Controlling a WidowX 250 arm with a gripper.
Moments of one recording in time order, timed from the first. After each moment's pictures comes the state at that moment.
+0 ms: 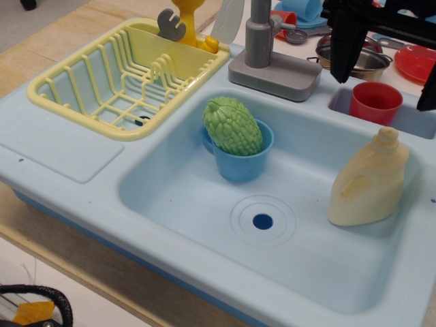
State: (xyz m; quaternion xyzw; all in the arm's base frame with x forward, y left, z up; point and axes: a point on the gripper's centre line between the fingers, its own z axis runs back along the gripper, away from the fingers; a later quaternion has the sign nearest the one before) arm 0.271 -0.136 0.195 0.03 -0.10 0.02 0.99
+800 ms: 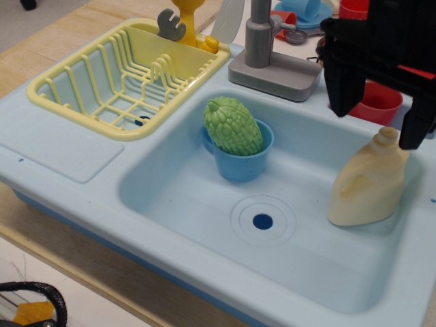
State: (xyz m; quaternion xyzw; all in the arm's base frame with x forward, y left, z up) arm 0.280 -0.139 0.155 -0.06 -0.12 -0.13 0.98
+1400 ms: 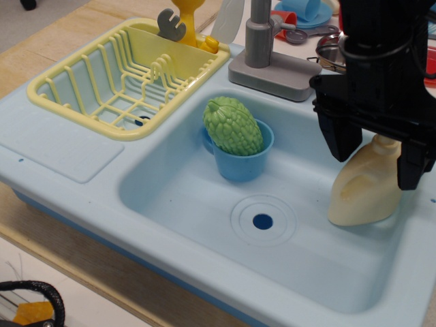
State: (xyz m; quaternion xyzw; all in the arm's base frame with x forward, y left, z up) arm 0.277 -0.146 0.121 -0.12 -0.14 -0.13 0.97
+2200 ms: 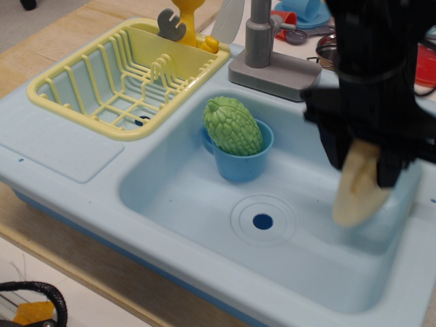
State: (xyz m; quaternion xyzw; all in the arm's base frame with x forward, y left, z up) arm 0.272 -0.134 0.135 -0.07 -0.16 -0.08 0.98
